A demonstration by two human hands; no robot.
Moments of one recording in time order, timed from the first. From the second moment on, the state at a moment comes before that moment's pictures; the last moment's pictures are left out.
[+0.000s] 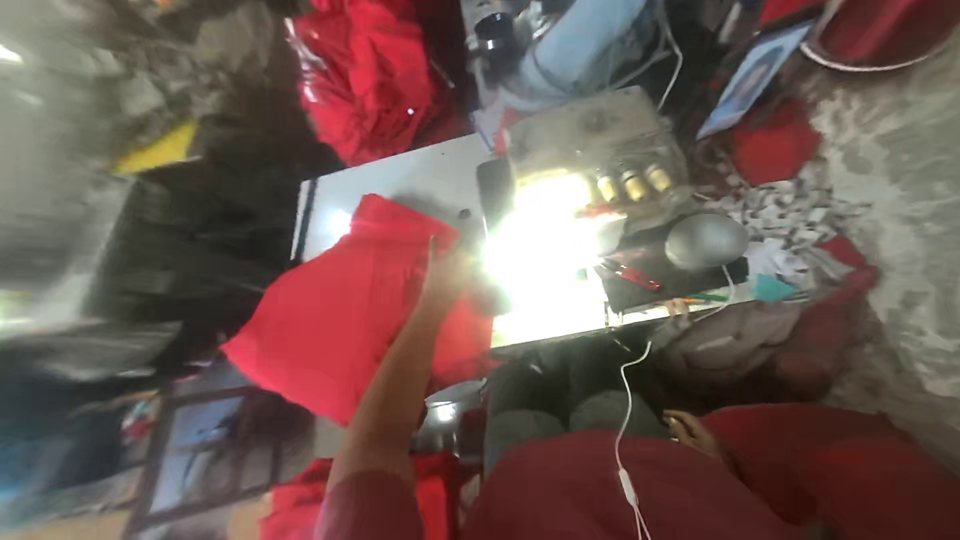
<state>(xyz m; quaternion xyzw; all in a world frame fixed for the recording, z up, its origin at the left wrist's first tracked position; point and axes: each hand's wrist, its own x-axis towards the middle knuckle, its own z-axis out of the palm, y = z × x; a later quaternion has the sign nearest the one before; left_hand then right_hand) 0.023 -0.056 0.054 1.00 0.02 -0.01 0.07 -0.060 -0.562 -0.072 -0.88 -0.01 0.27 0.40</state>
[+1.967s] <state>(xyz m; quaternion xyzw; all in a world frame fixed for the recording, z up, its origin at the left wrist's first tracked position) -0.155 -0.045 0.220 0.89 0.34 0.16 0.24 0.090 -0.361 0.109 -0.58 -0.13 0.28 0.75</state>
